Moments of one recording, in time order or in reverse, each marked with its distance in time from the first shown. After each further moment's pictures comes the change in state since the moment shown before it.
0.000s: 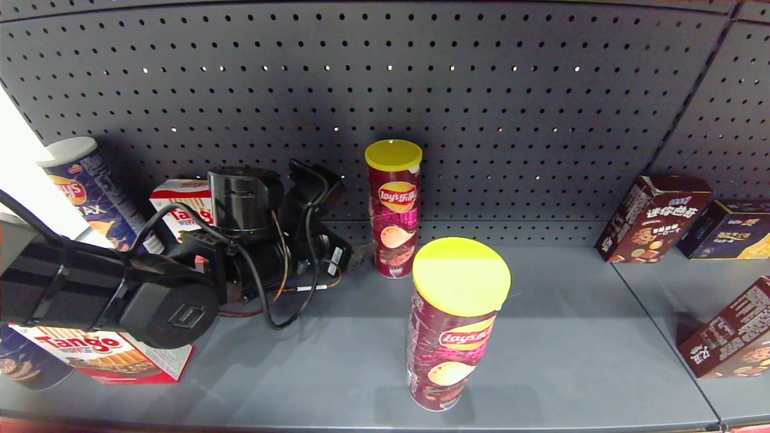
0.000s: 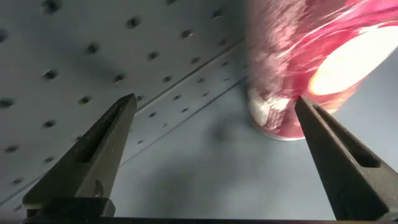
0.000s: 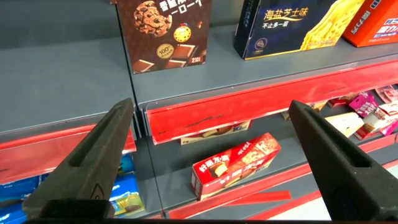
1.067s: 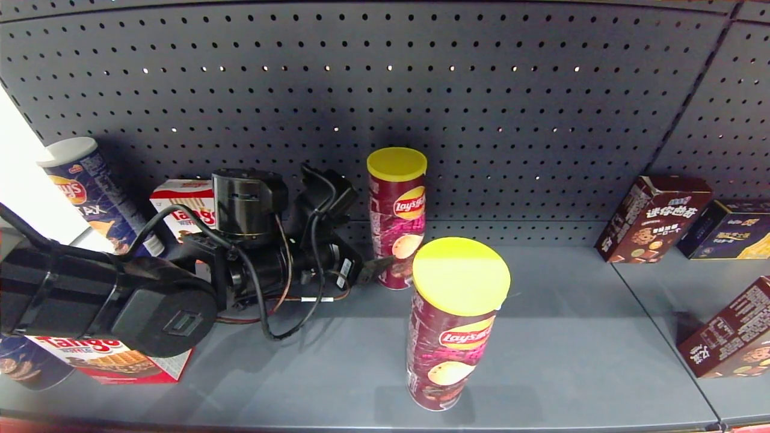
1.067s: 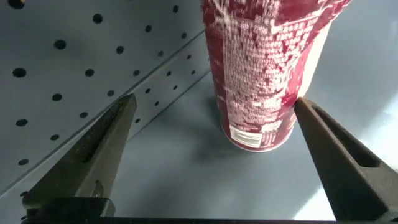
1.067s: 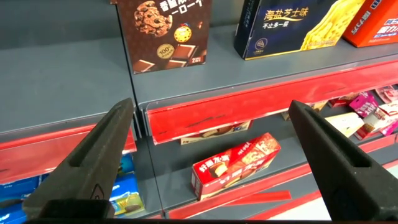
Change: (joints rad) left arm -0.033 -0.020 0.014 0.029 -0.156 0.003; right arm 0.000 0.000 0.000 0.000 0.000 0.000
